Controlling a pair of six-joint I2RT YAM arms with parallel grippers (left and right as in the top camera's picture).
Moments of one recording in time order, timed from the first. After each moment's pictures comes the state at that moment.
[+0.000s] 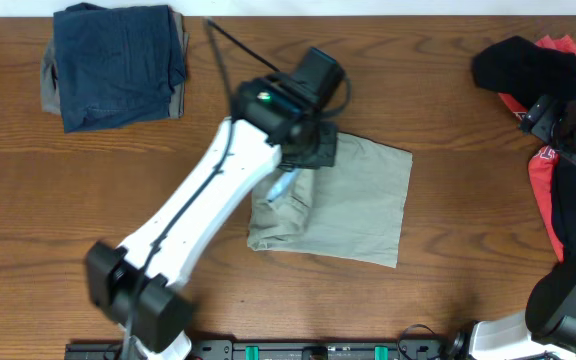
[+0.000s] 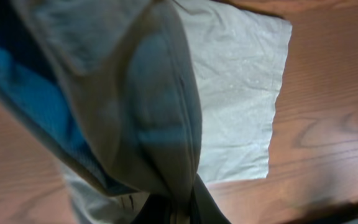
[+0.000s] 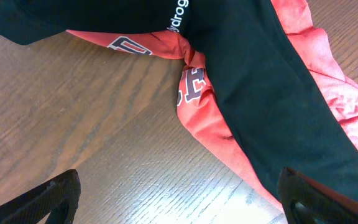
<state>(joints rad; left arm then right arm) -0.65 1.82 1.80 -1.23 0.10 -0.51 -0.36 1.69 1.44 -0.87 0.20 0.32</state>
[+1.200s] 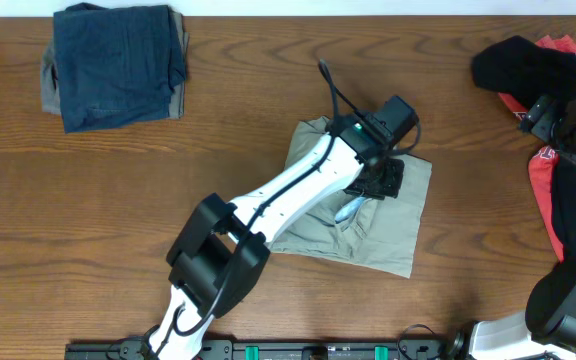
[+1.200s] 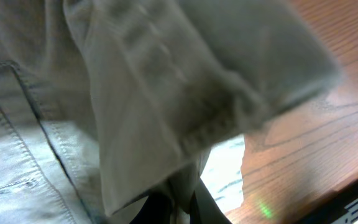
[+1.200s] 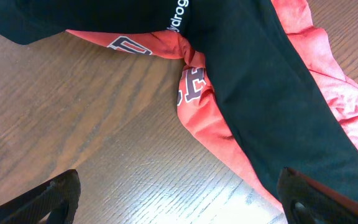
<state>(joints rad) -0.84 2.11 1.79 -0.96 0.26 -0.57 -0.36 1.69 1.44 -0.87 0.20 0.32</state>
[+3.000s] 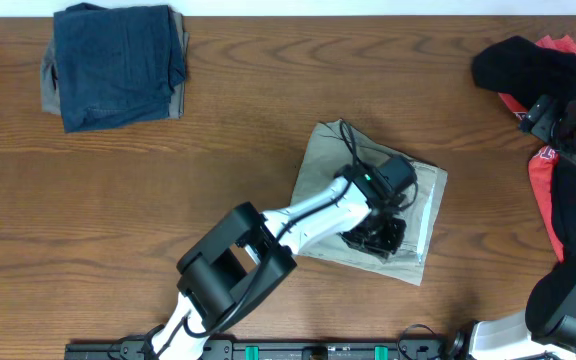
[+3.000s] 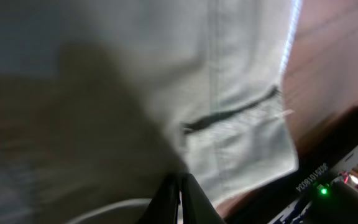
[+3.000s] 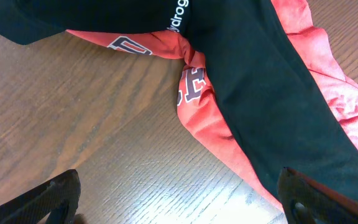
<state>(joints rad) -0.95 2.10 1.48 -0.77 0.52 -0.55 -0.36 1.69 1.44 -0.87 0.20 0.32</state>
